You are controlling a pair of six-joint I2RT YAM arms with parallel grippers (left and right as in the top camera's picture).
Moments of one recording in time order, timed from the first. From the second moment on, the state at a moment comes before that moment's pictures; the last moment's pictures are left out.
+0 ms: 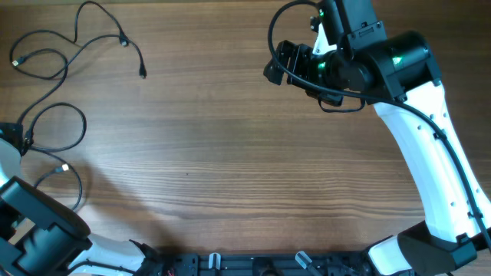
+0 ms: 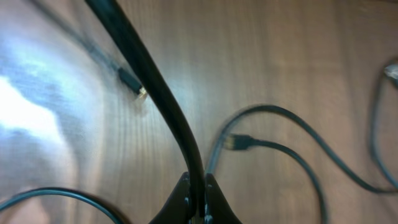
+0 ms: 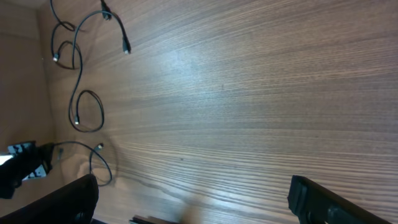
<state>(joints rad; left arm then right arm) 0.81 1.76 1.22 -0.43 -0.23 -0.68 0.44 1.67 1.99 -1.33 -0.25 0.69</state>
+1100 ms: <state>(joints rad) 0.91 1.82 1.21 -0.35 -0.19 -0.68 0.44 1.67 1.99 -1.34 -0.25 0.67</state>
